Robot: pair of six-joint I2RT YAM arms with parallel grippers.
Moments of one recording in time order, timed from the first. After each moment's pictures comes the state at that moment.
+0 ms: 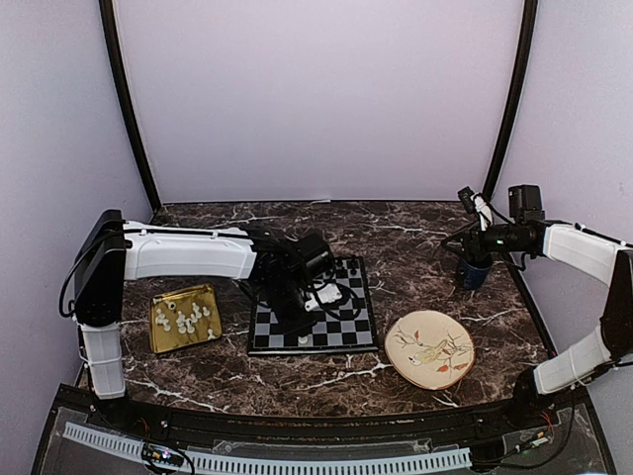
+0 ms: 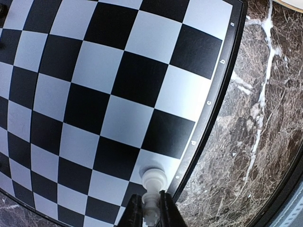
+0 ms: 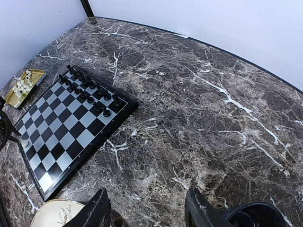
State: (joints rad) left arm -1.01 1.96 1.51 -0.90 0.04 0.17; right arm 0.01 1.36 0.90 -0.28 -0.73 -0.34
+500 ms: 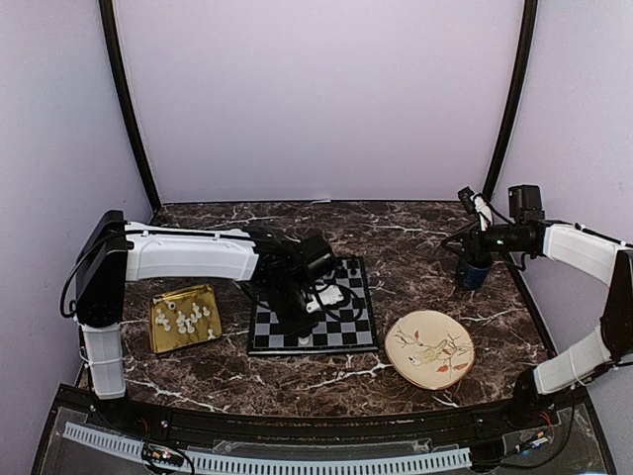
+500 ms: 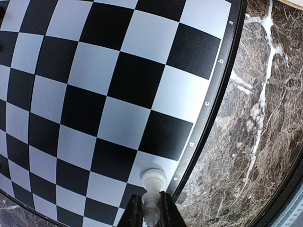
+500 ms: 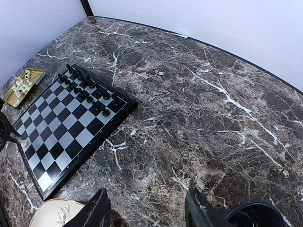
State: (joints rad) left arm -1.02 1.97 1.52 -0.90 0.03 0.17; right arm 0.01 1.36 0.90 -0.28 -0.73 -0.35
